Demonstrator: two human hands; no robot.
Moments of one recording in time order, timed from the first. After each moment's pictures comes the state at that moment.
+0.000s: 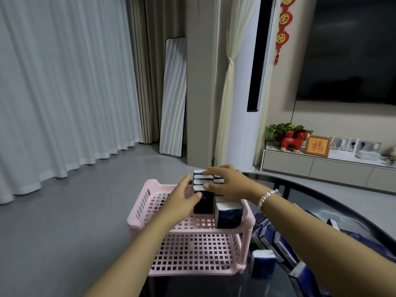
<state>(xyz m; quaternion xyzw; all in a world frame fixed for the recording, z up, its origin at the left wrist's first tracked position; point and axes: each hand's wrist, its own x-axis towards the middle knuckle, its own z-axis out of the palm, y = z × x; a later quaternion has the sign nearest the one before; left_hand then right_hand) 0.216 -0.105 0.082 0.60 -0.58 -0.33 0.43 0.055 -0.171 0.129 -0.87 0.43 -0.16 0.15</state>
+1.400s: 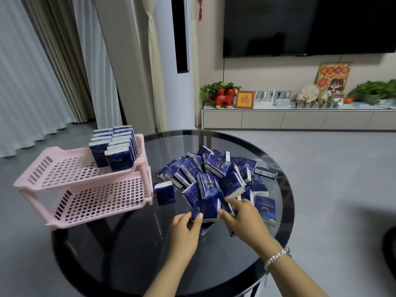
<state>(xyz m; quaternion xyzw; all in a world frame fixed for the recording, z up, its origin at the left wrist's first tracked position) -0.036 0.015 -0.068 0.65 -0.58 -0.33 0.37 -0.197 0.023 -0.020 -0.63 0.69 -0.27 0.22</state>
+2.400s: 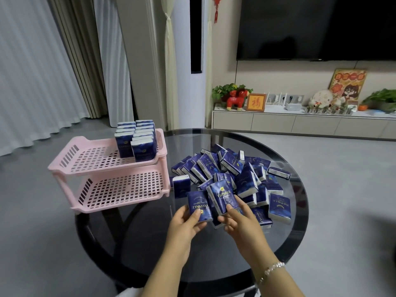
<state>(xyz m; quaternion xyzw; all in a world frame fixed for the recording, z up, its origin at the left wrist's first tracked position) 0.002 0.037 -0.048 0.47 -0.34 -0.60 0.55 -0.141 0.048 -0.028 -0.27 0.47 -0.57 0.62</state>
